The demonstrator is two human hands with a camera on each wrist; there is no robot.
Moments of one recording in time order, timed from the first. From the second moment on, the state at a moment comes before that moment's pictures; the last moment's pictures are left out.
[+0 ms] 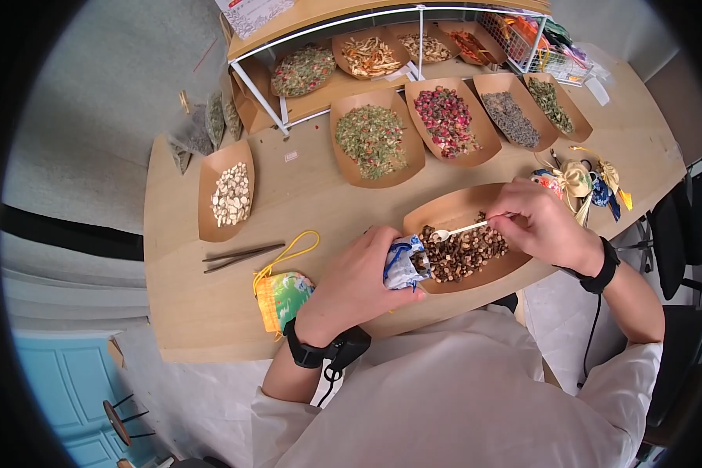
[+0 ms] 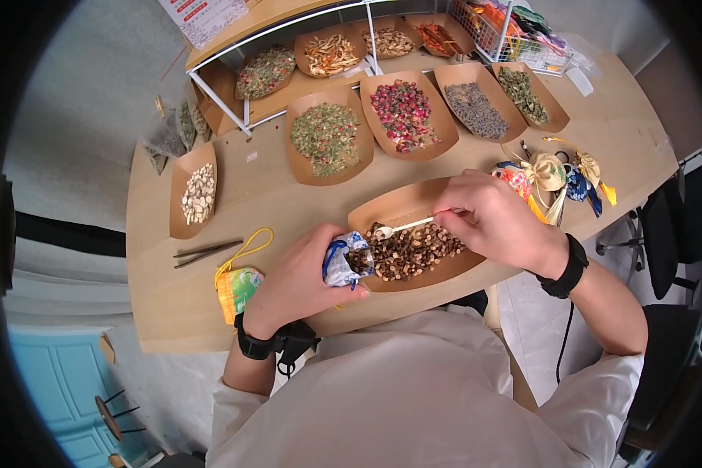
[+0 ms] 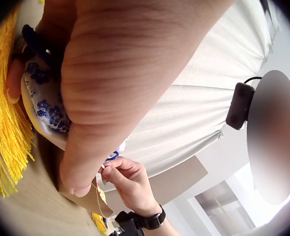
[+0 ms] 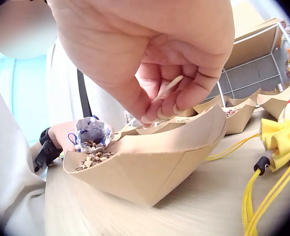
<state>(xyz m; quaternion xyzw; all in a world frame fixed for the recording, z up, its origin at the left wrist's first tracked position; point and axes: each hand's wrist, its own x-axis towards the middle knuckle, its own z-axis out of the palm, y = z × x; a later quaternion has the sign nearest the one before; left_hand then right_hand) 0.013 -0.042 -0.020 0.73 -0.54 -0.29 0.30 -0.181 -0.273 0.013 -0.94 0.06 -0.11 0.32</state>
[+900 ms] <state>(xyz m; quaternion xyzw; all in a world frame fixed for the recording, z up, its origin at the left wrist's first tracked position) 0.020 -0.037 -0.008 0.68 -0.43 -0.38 0.47 -0.191 -0.277 0.034 -0.90 0.15 -0.13 0.39</state>
